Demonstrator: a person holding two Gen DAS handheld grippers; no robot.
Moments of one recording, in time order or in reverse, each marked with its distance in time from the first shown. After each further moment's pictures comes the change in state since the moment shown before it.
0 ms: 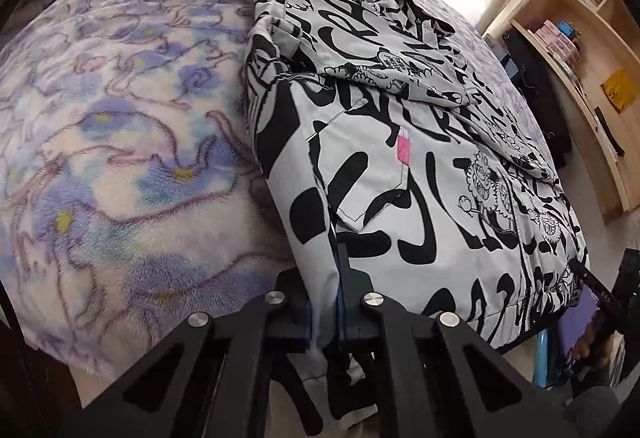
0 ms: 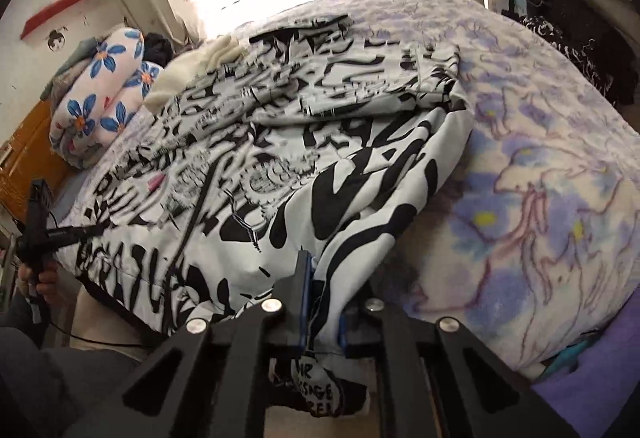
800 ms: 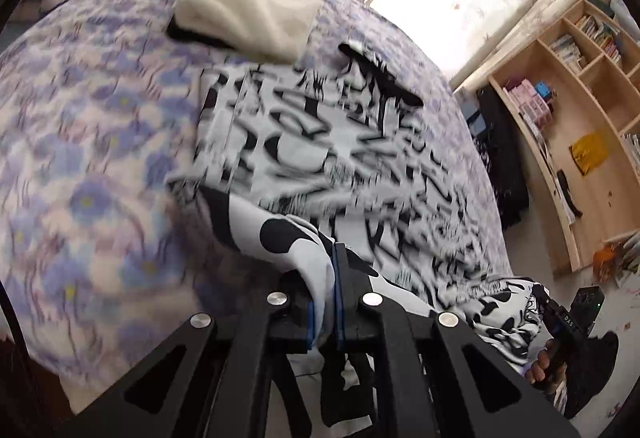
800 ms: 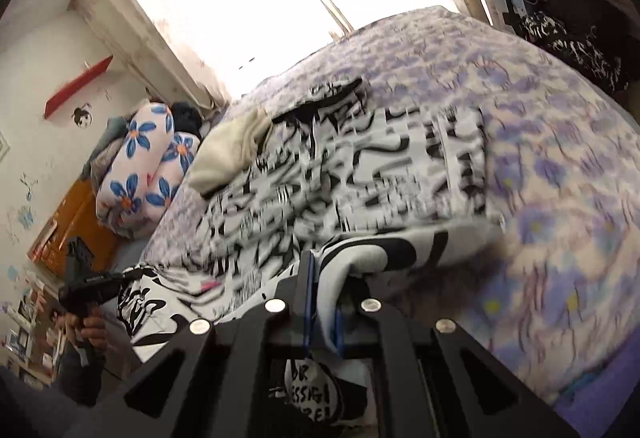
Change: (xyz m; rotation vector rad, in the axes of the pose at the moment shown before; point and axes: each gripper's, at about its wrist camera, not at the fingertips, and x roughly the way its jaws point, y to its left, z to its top) left arm -0.046 -0.026 0.113 -0.121 -0.108 -0.157; right arm -0.024 -0.021 0.122 0.159 -0.120 0.182
